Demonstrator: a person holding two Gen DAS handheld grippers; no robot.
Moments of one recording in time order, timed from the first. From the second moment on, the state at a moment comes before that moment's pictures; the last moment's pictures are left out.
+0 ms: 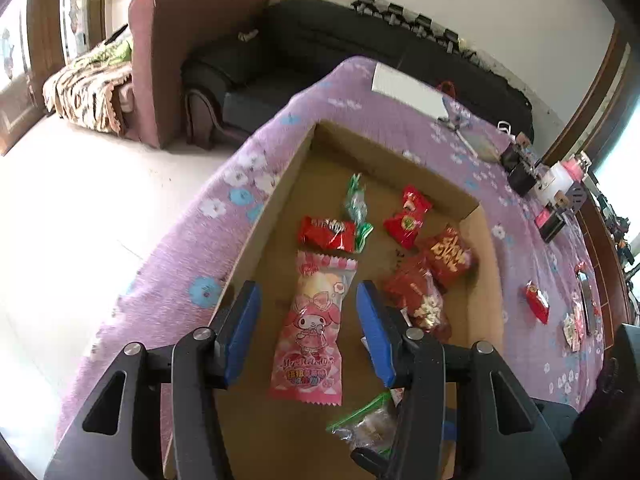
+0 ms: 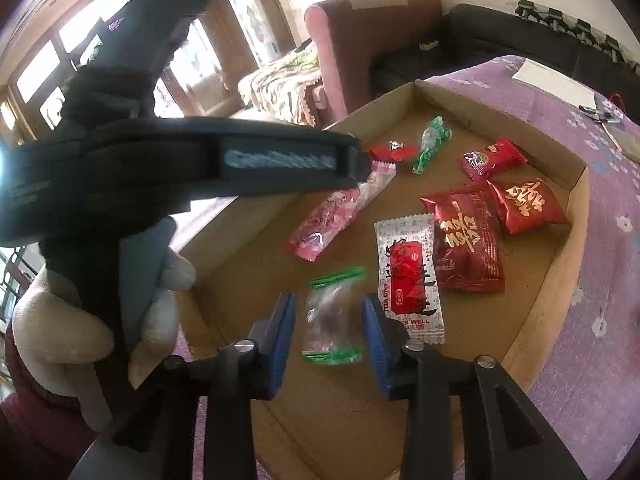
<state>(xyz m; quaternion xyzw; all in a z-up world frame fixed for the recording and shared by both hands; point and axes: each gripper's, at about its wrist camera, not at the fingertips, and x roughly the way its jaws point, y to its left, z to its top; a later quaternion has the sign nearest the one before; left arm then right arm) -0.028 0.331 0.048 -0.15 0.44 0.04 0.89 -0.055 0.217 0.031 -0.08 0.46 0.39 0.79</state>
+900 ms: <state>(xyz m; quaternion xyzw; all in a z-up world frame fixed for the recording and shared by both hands) -0.069 0.158 0.095 -0.11 0.41 -0.12 0.90 -0.065 -0.088 0.067 0.07 0.40 0.19 0.89</state>
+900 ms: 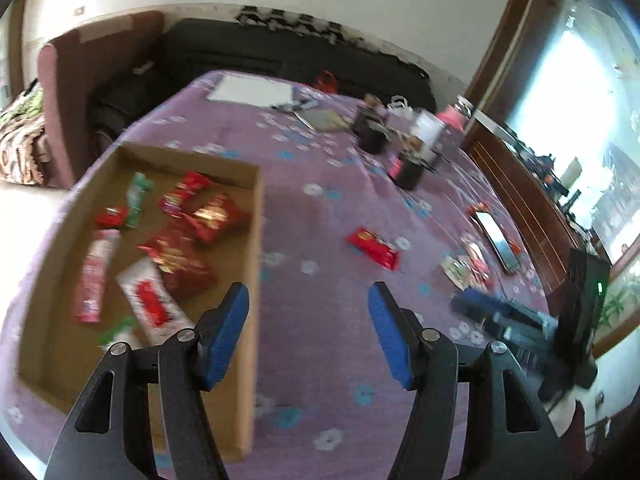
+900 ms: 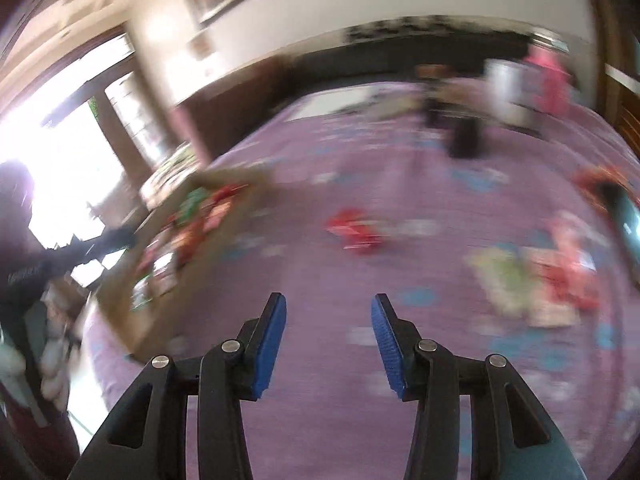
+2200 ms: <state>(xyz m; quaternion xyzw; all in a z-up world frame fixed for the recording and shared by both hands) 0.038 0.008 0.015 0.00 0.47 -0.12 0.87 -0.003 -0.156 0.017 0.05 0.44 0.13 0.89</state>
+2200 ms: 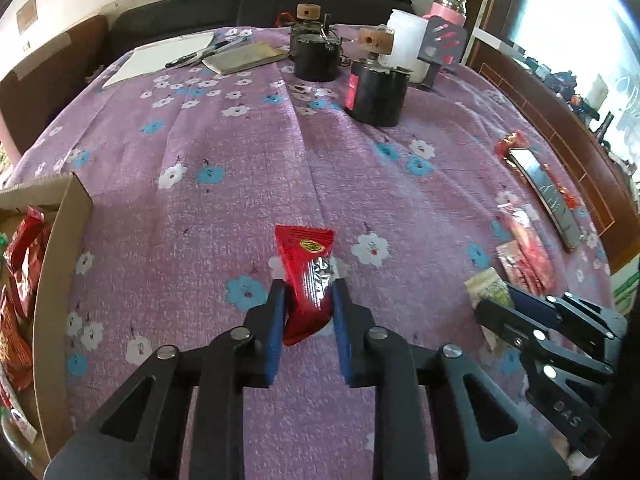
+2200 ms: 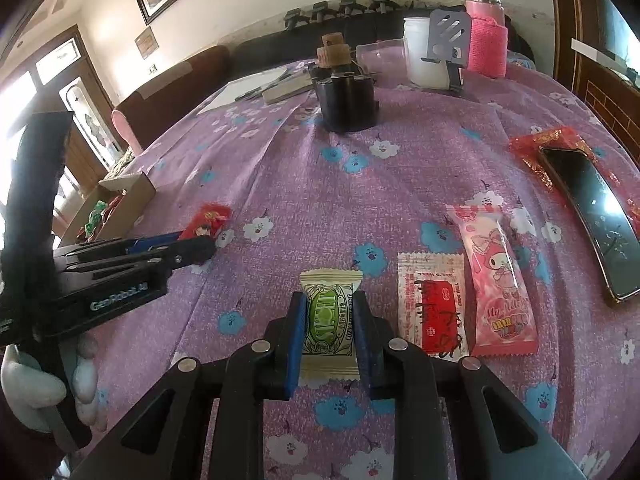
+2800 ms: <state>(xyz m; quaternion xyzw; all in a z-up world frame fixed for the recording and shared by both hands) -0.061 0.136 0.080 -0.09 0.40 -0.09 0.91 -0.015 -0.154 0.026 0.08 0.40 0.14 0.90</state>
